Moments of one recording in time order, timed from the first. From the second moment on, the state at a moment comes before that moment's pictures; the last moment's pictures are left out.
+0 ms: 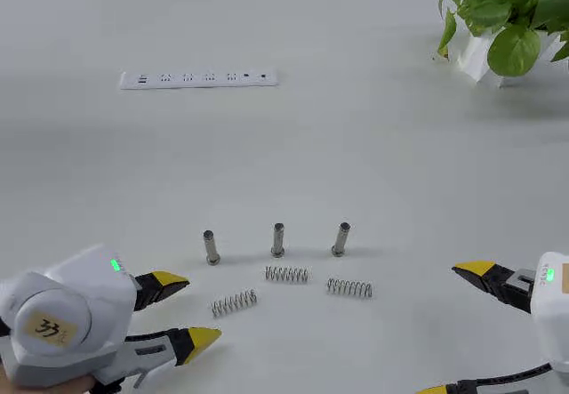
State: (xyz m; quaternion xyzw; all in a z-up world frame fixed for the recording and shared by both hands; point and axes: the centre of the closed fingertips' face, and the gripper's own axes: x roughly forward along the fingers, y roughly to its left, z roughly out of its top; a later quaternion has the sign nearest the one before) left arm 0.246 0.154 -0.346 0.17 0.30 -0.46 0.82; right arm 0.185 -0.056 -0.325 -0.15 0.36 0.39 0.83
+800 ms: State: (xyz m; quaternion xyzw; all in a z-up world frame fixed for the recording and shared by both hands) left arm 0.252 0.141 -0.366 0.23 0.34 -0.50 0.76; right arm 0.184 -0.057 -0.326 -0.14 0.36 0.38 0.84
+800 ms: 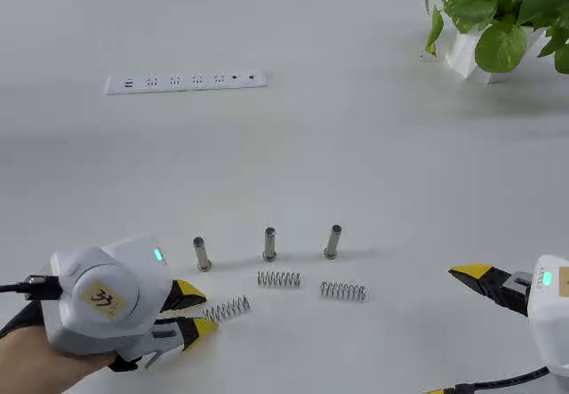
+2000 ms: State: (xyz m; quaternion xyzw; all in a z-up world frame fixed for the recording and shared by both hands) left arm 0.250 0.142 -0.358 0.16 0.36 -0.46 0.80; right arm 0.184 -0.049 -0.322 -0.15 0.35 0.39 0.84
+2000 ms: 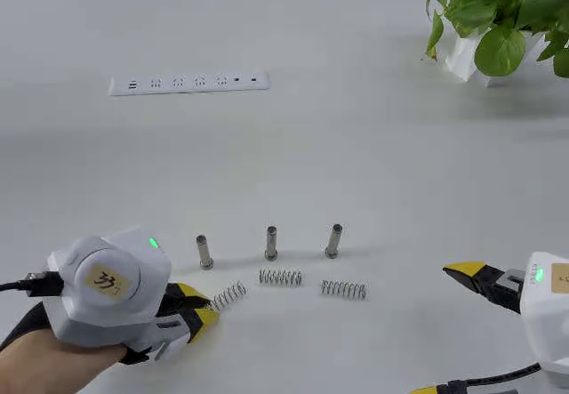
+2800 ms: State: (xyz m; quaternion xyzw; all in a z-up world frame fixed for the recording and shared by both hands) left arm 0.221 0.085 -0.302 0.13 0.27 -0.54 0.79; right arm 0.196 -0.029 -0.294 -0.11 0.32 0.41 0.85
